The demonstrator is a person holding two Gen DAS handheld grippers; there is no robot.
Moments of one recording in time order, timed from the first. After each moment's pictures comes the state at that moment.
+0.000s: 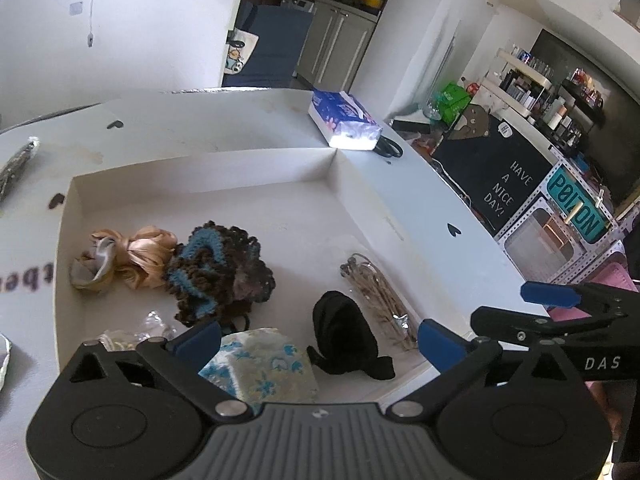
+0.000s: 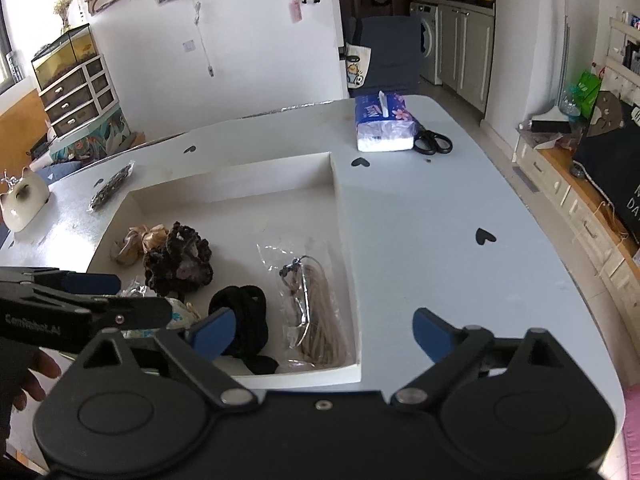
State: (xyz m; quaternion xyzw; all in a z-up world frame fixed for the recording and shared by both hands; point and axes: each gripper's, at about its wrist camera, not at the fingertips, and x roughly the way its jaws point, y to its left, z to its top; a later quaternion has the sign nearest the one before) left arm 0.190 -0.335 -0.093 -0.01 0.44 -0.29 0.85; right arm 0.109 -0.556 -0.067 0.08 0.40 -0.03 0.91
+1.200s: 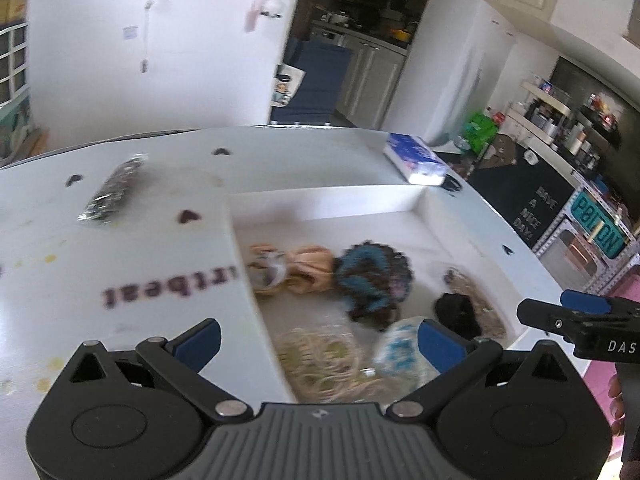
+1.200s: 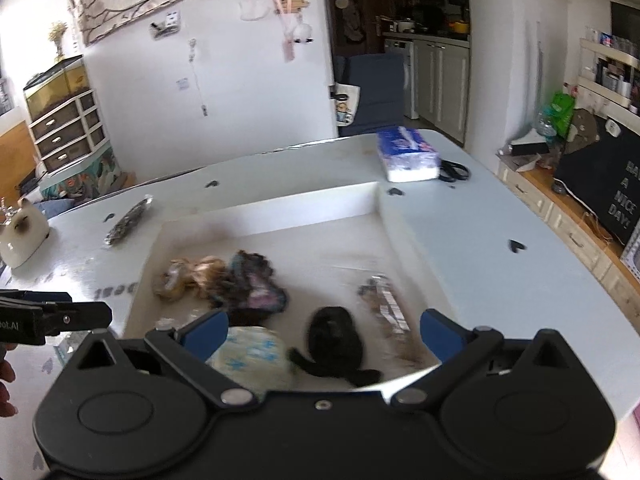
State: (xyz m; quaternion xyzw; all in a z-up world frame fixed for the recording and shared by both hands) left arm 0.194 -0.194 -0.072 -0.01 0.40 -0.26 0.88; right arm 0.106 -0.446 -0.057 0.09 0.34 -0.08 0.93
